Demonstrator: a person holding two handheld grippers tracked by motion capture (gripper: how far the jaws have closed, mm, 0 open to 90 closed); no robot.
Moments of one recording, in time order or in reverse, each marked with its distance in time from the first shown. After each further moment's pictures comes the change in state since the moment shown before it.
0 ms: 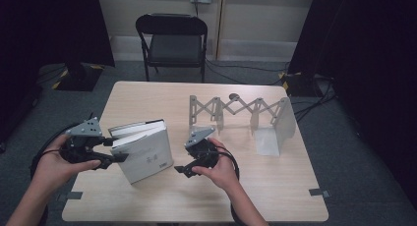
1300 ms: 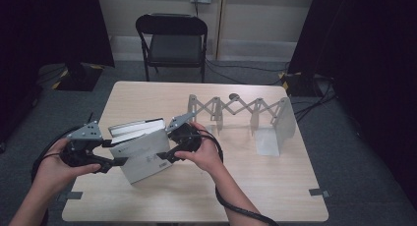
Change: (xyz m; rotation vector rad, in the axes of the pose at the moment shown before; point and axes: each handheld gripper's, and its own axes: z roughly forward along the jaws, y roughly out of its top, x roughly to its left) left arm 0.001 -0.011 0.004 0.010 0.019 0.001; right arm -0.005 0.060 0.019 -0.030 0.056 -0.084
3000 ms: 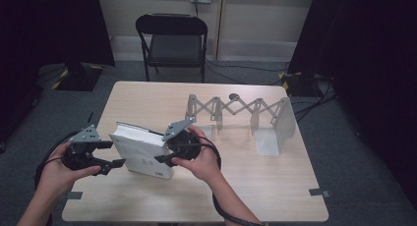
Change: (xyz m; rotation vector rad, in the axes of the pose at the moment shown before) left arm 0.012 -0.024 0.015 0.004 0.069 -0.078; right arm 0.032 0.005 -0.017 -0.002 -0.009 -0.055
